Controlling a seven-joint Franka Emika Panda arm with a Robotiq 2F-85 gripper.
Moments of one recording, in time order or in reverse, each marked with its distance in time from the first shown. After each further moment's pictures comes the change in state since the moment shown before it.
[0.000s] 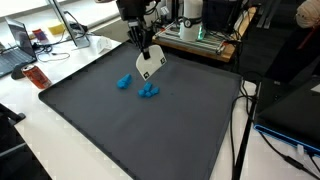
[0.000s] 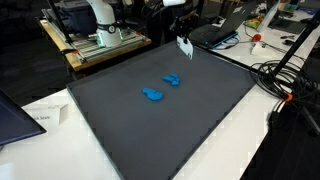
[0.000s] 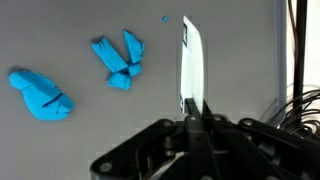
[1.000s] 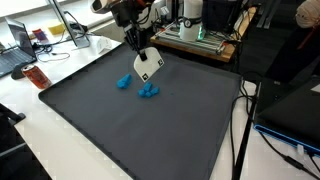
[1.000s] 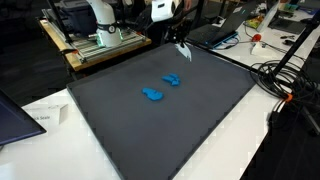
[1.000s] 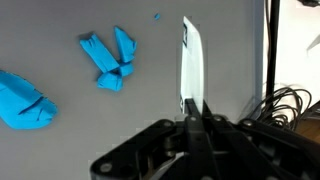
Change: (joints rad) arm -0.072 0.020 -0.012 -0.036 0.278 -0.004 -0.333
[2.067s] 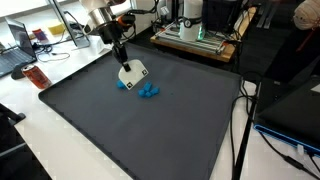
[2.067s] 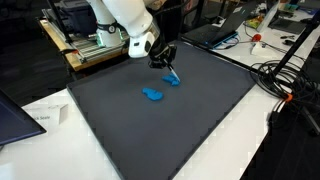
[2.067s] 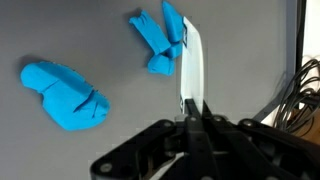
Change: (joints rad) arm -0.139 0.194 -0.035 0.086 0.159 -0.023 -0.209
